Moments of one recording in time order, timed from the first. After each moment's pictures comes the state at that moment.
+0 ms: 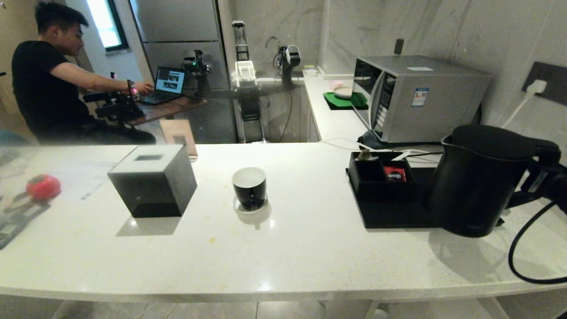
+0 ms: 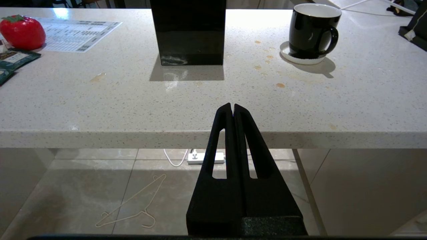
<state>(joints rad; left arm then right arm) 0.00 0.00 0.00 0.00 0.01 -0.02 -0.25 1.61 -0.39 -1.32 -0.02 0.02</state>
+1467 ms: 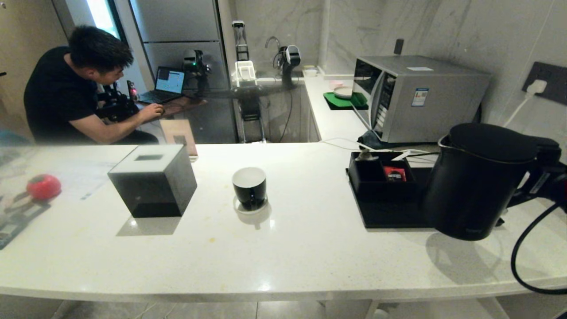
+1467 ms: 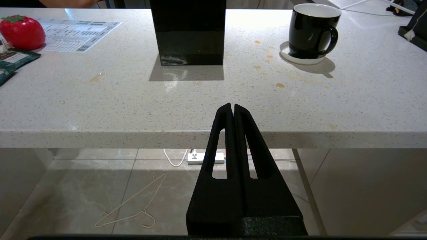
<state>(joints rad) 0.00 0.00 0.00 0.00 0.01 -0.02 -0.22 1.57 -0.36 -1.32 0.03 0.02</state>
